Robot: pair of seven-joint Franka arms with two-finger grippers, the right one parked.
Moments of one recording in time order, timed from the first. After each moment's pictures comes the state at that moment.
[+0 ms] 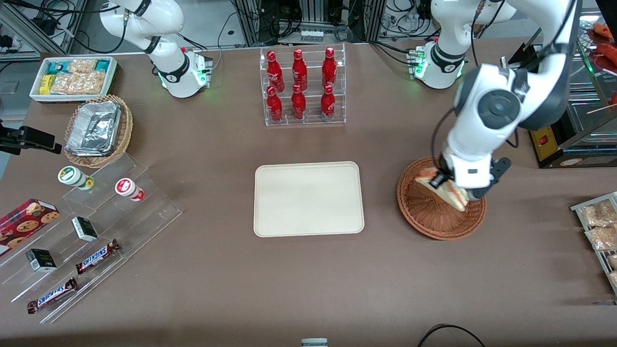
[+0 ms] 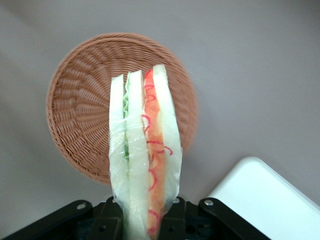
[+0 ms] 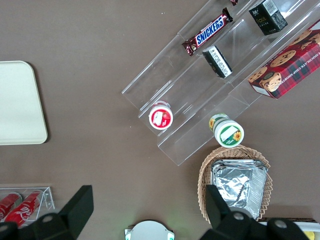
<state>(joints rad) -0.16 0.16 -0.24 -1.79 0.11 1.91 -1.08</state>
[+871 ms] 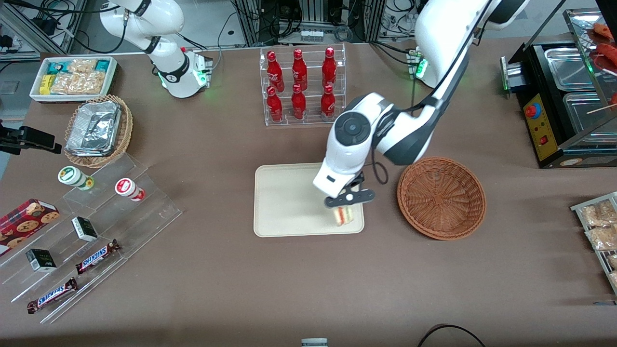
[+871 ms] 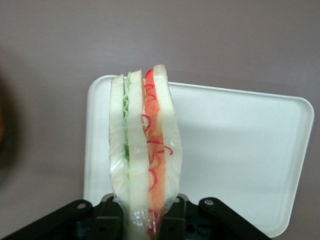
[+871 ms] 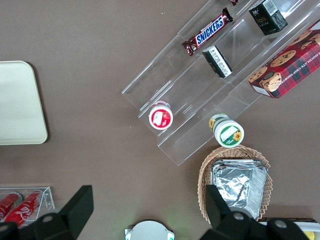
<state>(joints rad) -0.49 0.60 -0.24 -1.46 0.11 2.10 -0.85</state>
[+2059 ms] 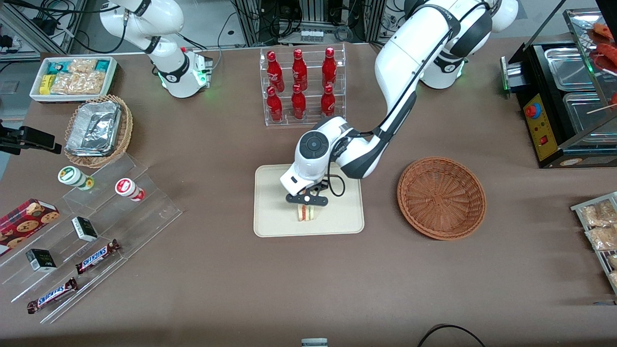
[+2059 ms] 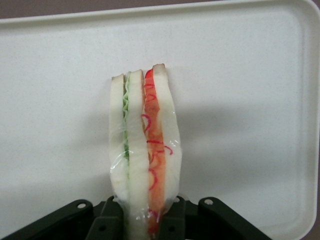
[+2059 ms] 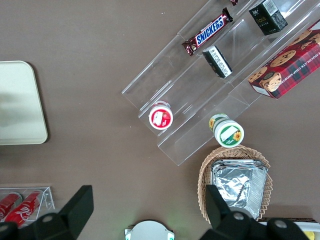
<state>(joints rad) -0.61 0.82 -0.25 -1.42 0.12 2.28 -0.76</state>
